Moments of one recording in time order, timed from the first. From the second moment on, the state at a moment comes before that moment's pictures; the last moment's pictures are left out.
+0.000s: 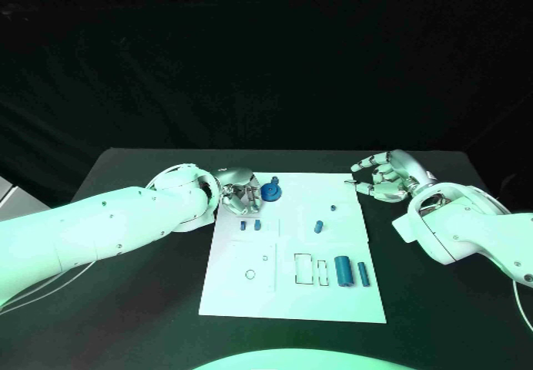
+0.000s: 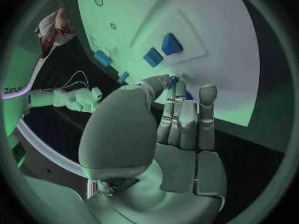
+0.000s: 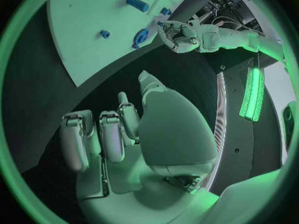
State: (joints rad) left arm 1.17 -0.70 -0.02 1.34 -1.37 -0.09 -0.05; left_hand 1.45 -0.22 0.58 0.10 0.24 0.99 0.13 0.39 0.30 1.08 0.06 0.47 0.12 1.31 0.00 1.39 0.99 0.17 1.05 0.11 1.14 0.87; right arm 1.23 -0.97 -0.12 1.67 -0.98 -0.66 -0.17; right_hand 1.40 -0.18 0.14 0.29 0.22 0.86 0.17 0.20 0.27 1.38 0.09 1.32 1.31 1.47 0.01 1.53 1.31 0.01 1.47 0.12 1.55 1.31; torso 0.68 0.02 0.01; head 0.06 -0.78
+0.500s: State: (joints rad) left arm 1.16 -0.71 -0.03 1.34 -1.38 -0.09 -0.05; left_hand 1.44 -0.23 0.58 0.10 0.24 0.99 0.13 0.39 0.30 1.09 0.06 0.47 0.12 1.31 0.00 1.40 0.99 0.17 1.05 0.11 1.15 0.88; right arm 1.23 -0.98 -0.12 1.67 -0.98 -0.66 -0.17; right_hand 1.40 -0.18 0.14 0.29 0.22 0.86 0.17 0.20 0.27 1.38 0.09 1.32 1.31 1.47 0.01 1.53 1.31 0.01 1.47 0.12 1.55 1.31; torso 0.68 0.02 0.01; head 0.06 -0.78
